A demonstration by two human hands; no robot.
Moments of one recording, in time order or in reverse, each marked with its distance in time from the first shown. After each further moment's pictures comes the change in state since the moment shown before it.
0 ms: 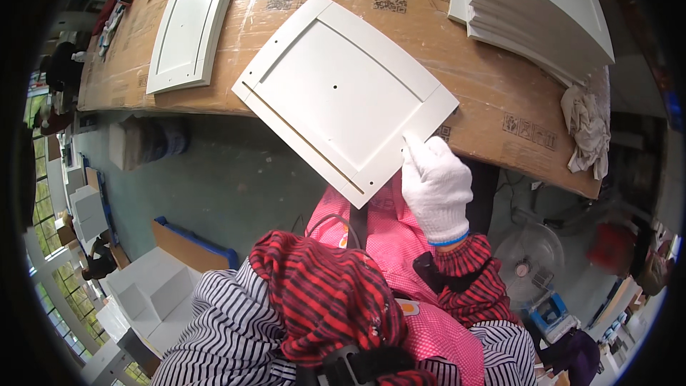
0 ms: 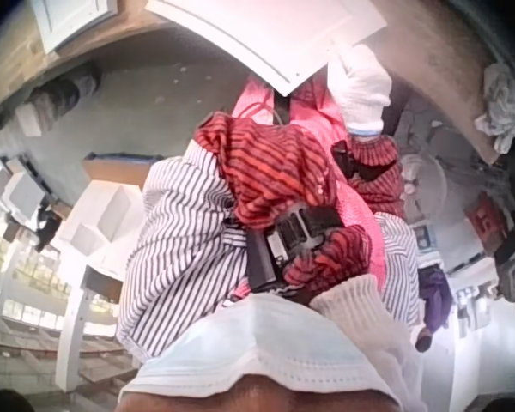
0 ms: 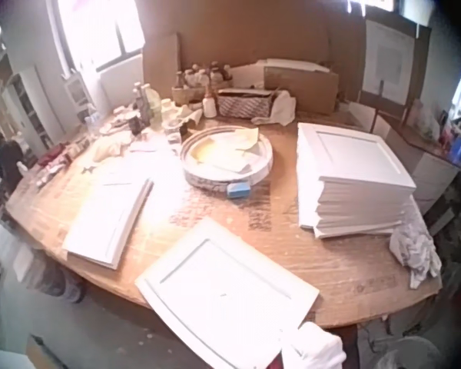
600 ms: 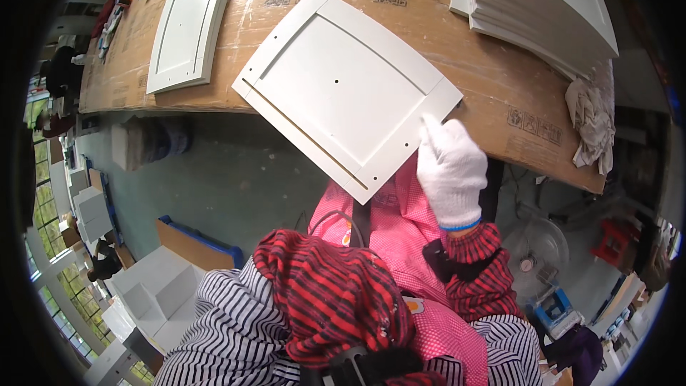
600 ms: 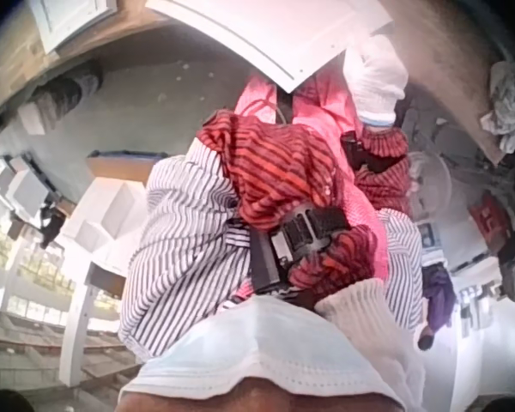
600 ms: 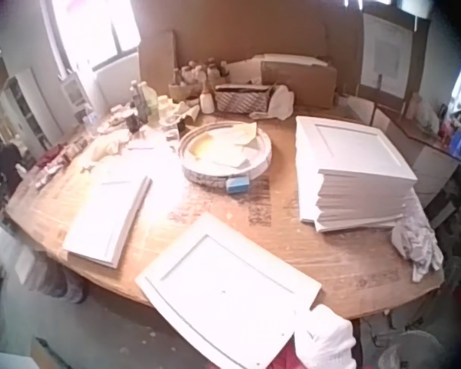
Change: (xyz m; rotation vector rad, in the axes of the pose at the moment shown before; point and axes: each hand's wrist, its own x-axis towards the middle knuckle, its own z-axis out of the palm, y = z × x) left_hand 0.005 0.000 0.002 -0.031 -0.033 -0.018; right_hand 0.011 0.016 -0.004 -0.112 0.027 0.044
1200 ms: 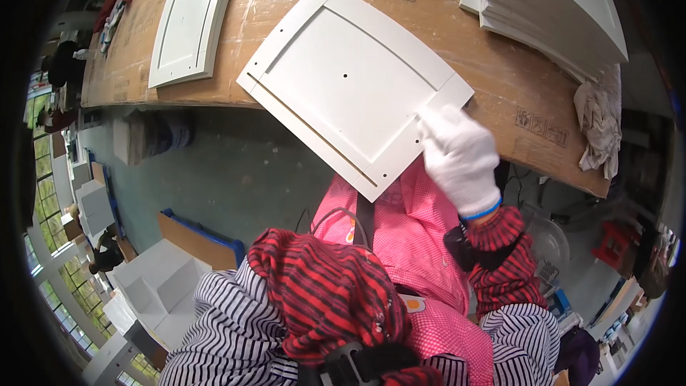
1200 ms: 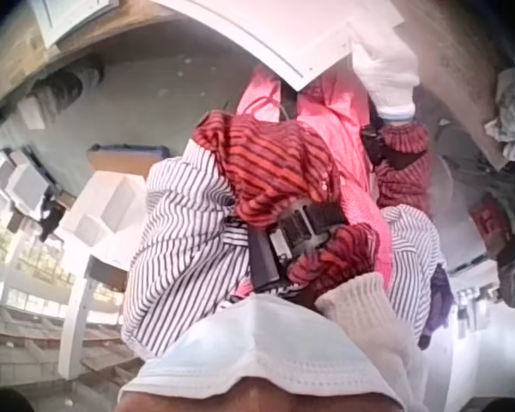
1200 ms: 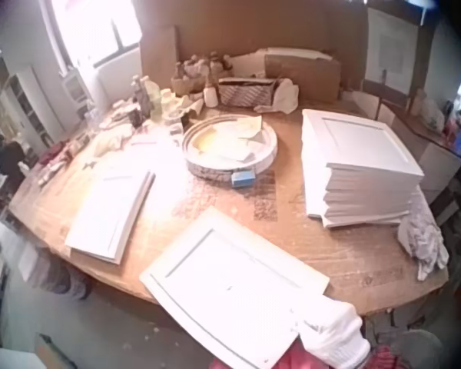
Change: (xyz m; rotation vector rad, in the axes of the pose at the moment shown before) left_hand 0.009 -0.002 0.005 -0.032 -0.026 -0.016; right_hand 0.028 0.008 -0.010 0.142 -0.140 -0.184
